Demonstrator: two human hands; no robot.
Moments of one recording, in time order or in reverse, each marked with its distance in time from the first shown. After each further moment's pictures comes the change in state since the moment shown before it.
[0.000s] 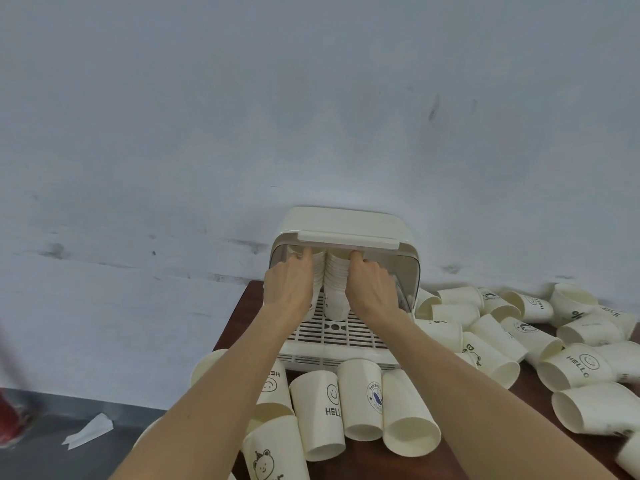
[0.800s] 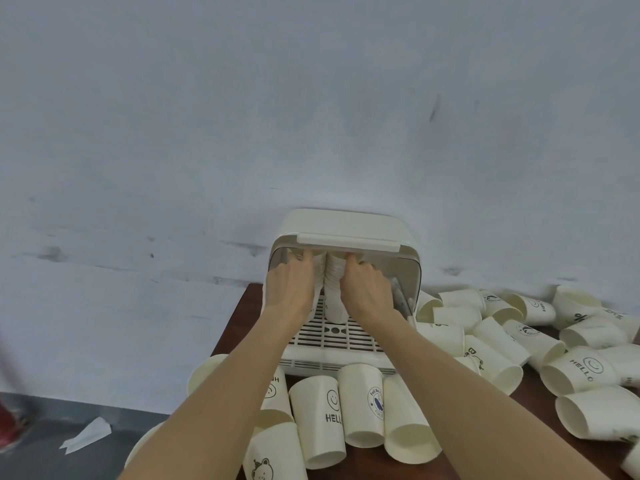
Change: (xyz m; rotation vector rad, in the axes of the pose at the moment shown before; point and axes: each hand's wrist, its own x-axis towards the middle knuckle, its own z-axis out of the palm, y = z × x) left_hand 0.005 0.004 0.003 0.035 0.032 -0.014; right_hand 0.008 -0.002 0.012 -0.017 -0.008 -0.005
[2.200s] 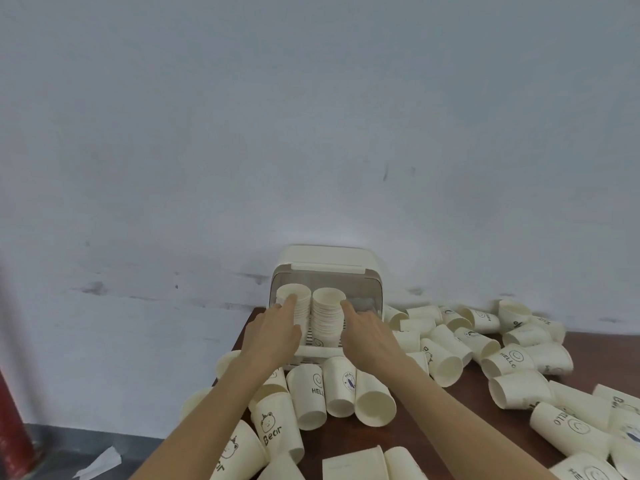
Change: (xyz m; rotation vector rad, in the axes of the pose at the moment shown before) left_hand -0.119 -0.001 -0.116 -0.211 -0.180 0.025; right_hand -0.128 0.012 -0.105 0.091 -0.071 -0.169
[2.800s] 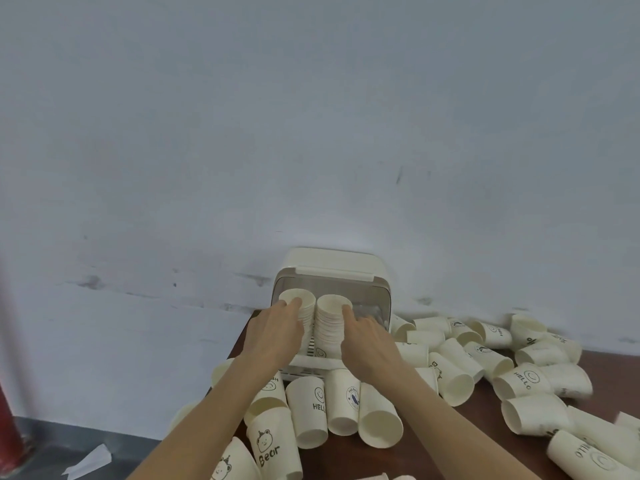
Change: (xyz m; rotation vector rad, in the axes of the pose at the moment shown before) left_hand 0.029 -0.010 0.011 0.063 0.061 0.020; right_hand 0.022 -0.001 0.015 -0.077 0.005 -0.019
